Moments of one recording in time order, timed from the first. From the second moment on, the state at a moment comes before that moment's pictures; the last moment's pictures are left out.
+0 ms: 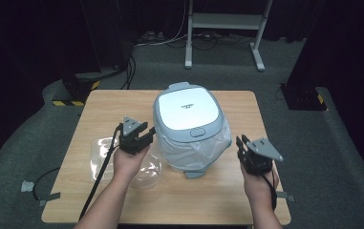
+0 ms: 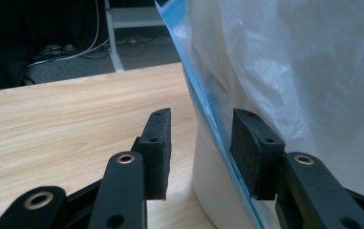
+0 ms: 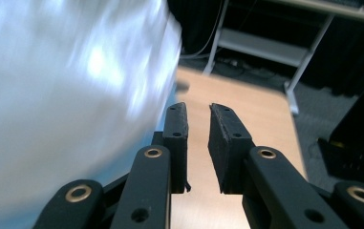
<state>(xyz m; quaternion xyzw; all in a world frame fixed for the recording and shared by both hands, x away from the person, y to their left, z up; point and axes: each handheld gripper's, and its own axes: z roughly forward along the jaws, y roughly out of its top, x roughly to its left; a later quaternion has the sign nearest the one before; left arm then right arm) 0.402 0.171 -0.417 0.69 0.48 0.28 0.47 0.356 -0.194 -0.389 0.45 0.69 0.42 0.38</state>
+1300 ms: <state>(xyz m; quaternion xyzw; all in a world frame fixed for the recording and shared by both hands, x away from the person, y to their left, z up) 0.401 0.215 -0.416 0.69 0.47 0.30 0.45 0.364 -0.158 -0.426 0.44 0.69 0.44 0.36</state>
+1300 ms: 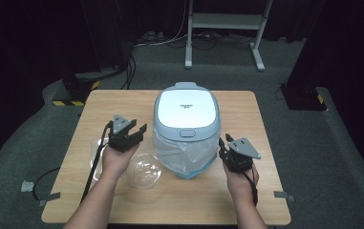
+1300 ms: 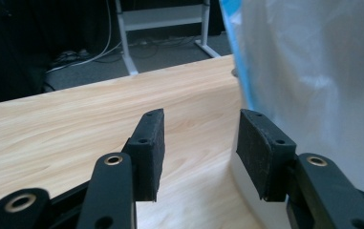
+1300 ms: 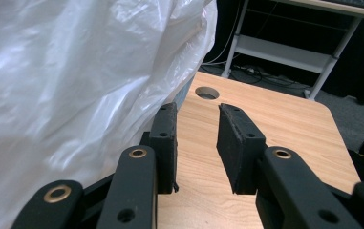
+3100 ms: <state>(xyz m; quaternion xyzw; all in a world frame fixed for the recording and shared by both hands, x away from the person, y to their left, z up) 0.295 0.382 -0.530 0.72 0.57 0.25 0.31 0.326 -0.169 -0.428 0.44 0.67 0.48 0.37</state>
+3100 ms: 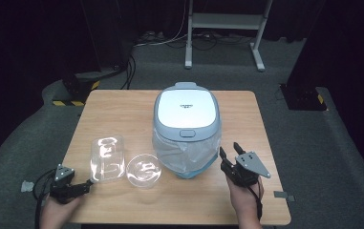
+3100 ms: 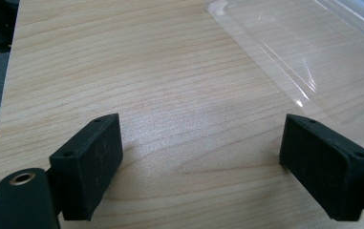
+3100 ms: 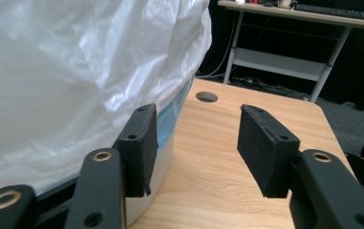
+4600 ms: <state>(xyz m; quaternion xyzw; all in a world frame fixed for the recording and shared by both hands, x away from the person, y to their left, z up) 0.299 0.378 -0.531 0.73 0.56 0.23 0.31 0.304 -0.145 -0.371 0.39 0.64 0.54 0.38</state>
